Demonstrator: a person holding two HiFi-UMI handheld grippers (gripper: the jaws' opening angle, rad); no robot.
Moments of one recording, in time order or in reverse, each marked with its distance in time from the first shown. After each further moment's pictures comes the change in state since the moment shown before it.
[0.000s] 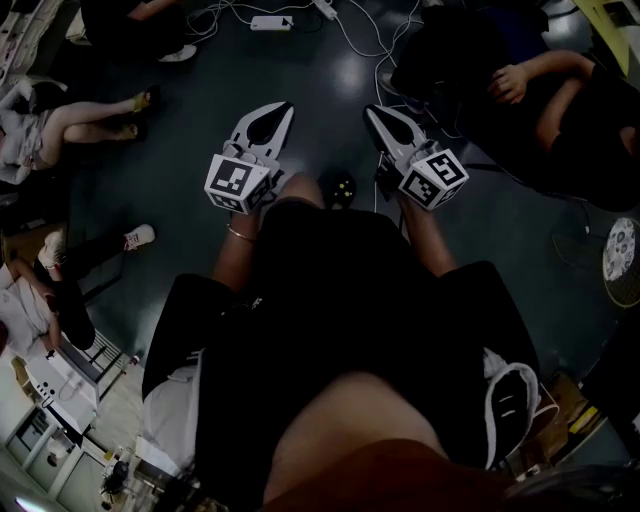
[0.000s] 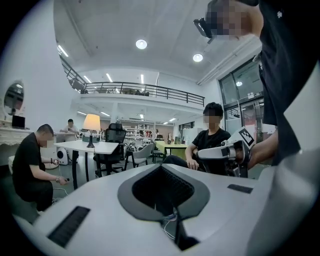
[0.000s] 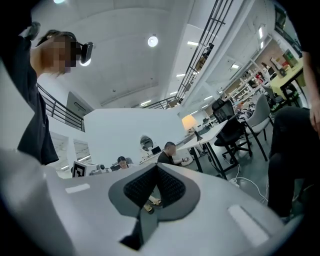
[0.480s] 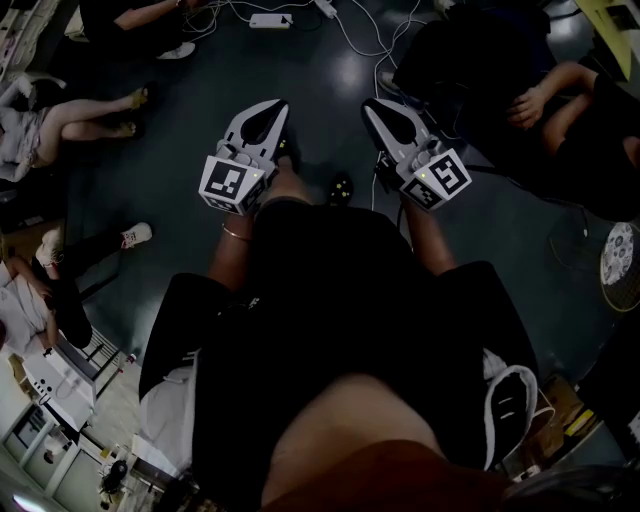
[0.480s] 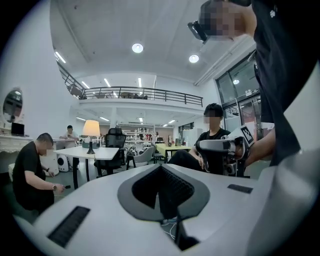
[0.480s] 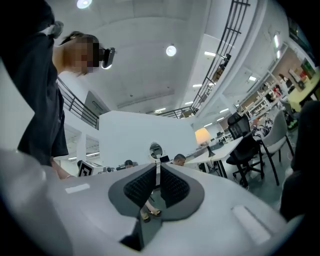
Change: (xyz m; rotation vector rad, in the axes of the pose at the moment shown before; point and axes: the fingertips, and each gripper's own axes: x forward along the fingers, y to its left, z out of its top) left arm 0.001 0.005 0.003 0.061 -0.040 0.005; right arm 0.001 0.017 0.029 -0.155 -0.110 0.125
